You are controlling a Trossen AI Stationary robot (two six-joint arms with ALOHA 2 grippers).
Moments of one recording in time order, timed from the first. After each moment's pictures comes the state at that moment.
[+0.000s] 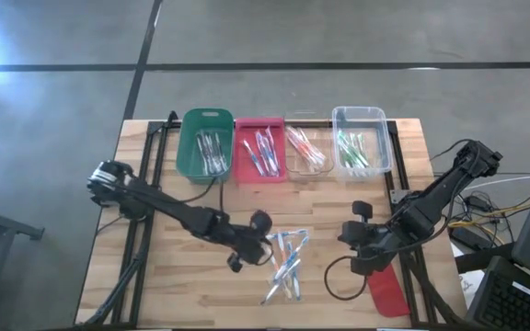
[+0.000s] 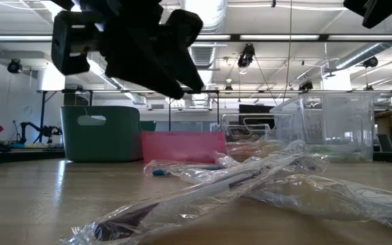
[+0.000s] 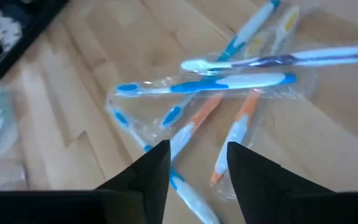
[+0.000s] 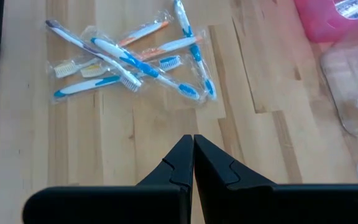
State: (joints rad) left arm -0.34 1.66 1.07 -0.13 -0.15 0.48; right arm 0.70 1.27 1.07 -0.94 0.45 0.75
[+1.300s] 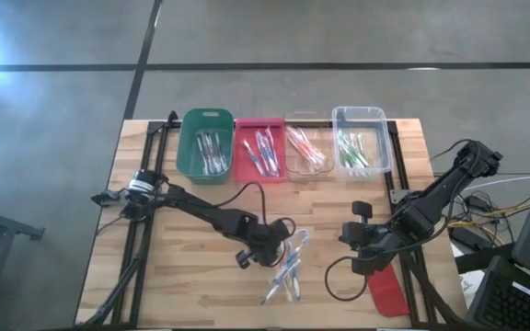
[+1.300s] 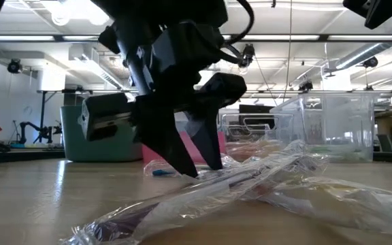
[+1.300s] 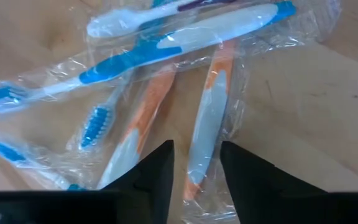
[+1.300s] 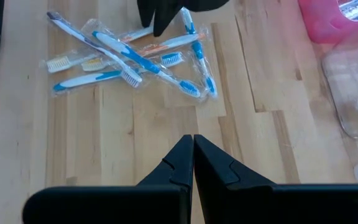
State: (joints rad) left arm -0.25 2.01 1.26 -0.26 0.09 0.73; right arm 0.70 1.27 1.07 -0.95 0.44 0.72
